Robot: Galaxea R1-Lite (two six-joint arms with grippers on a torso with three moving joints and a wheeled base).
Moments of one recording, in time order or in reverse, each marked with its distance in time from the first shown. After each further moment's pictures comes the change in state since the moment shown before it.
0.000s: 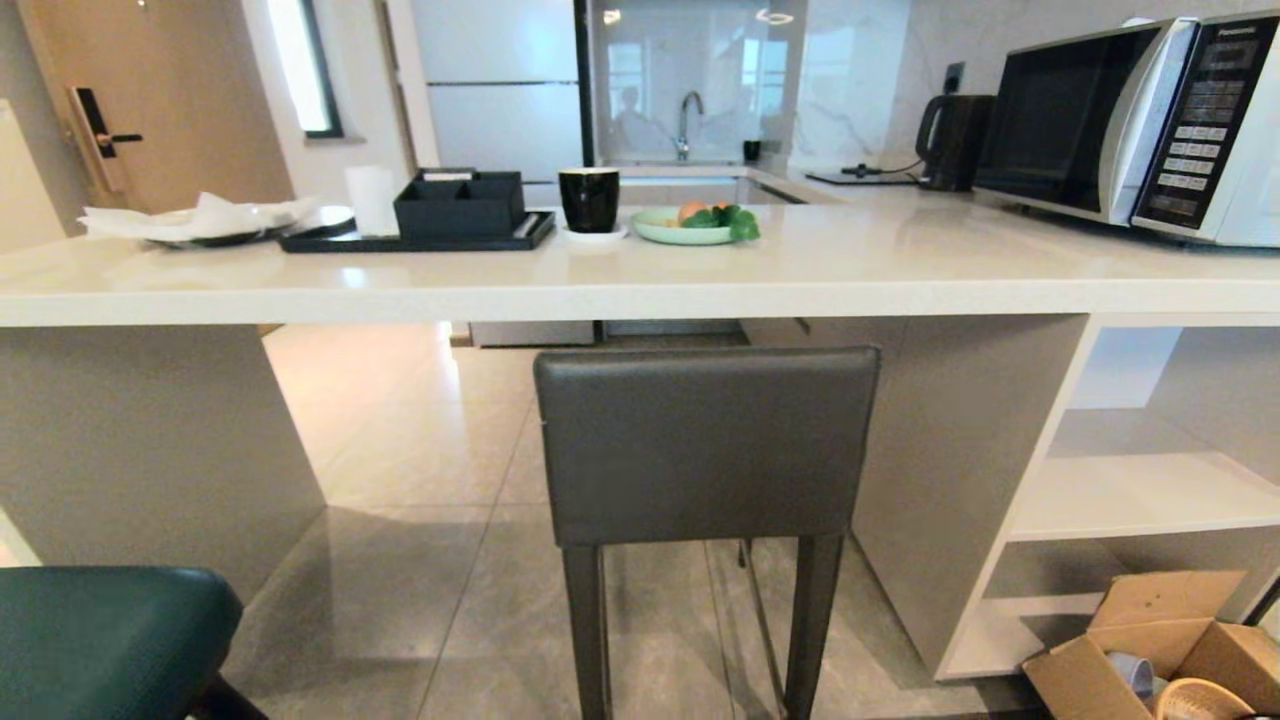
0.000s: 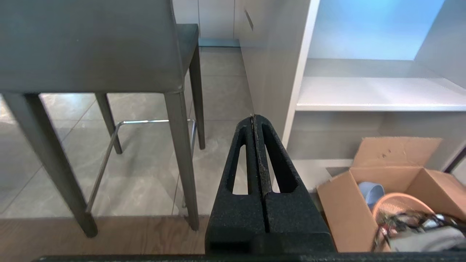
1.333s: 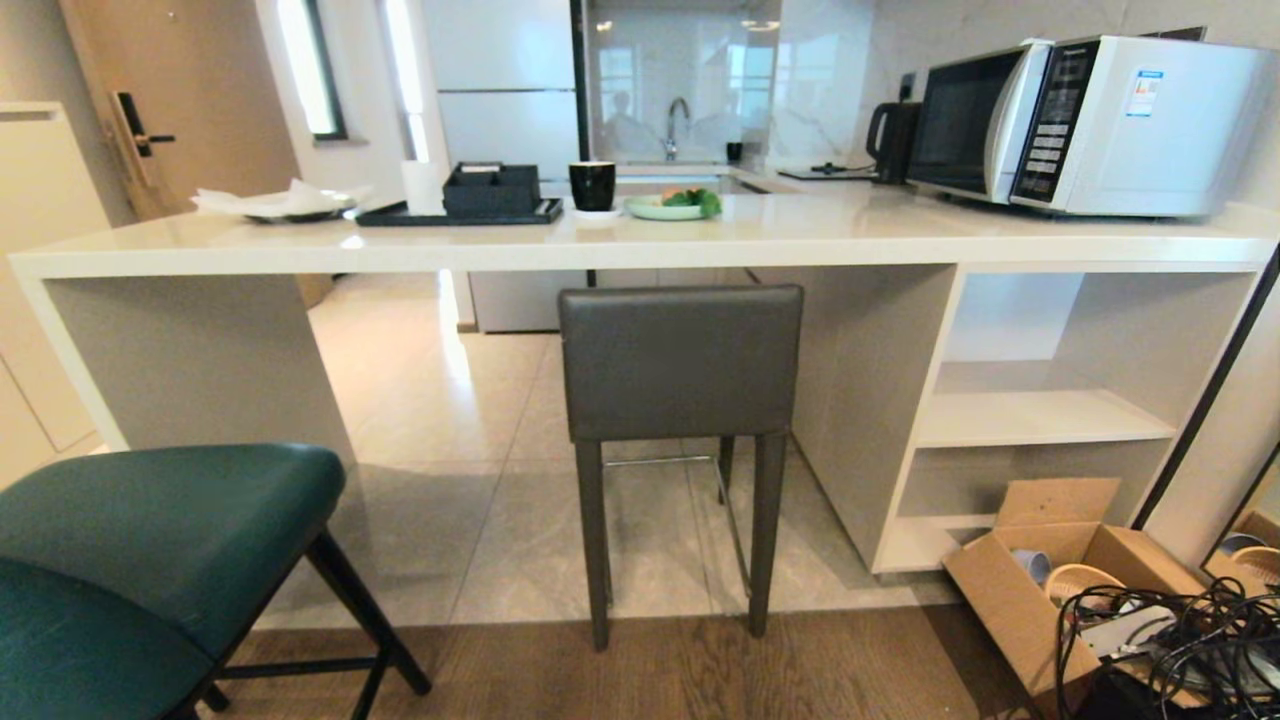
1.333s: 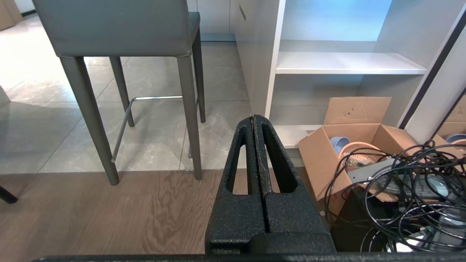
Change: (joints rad) left arm 0.000 0.000 0.002 -0.004 0.000 -0.004; right arm 0.000 0.000 0.000 0.000 0.000 0.004
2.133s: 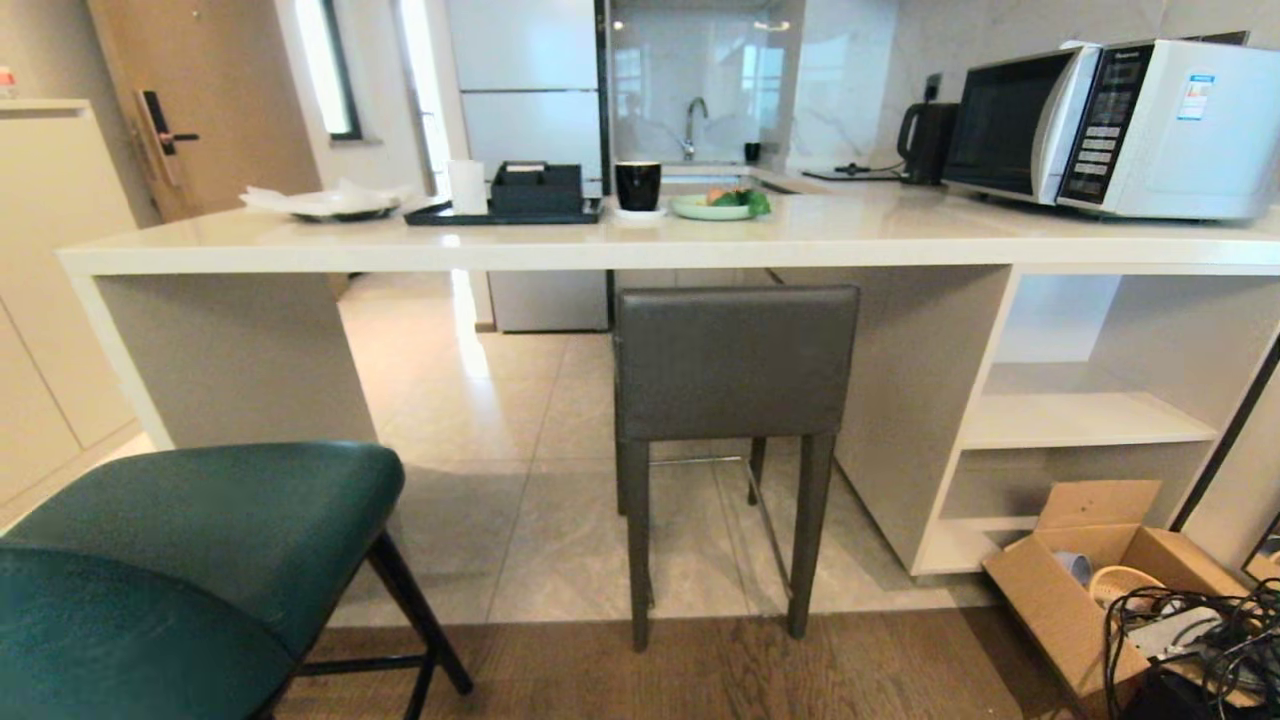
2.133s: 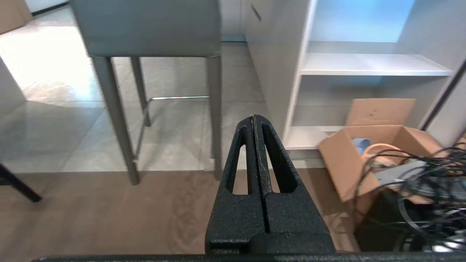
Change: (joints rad) left arm 0.000 0.000 0.000 -0.004 -0.002 0.000; right arm 0.001 0.000 0.001 0.000 0.001 0.000
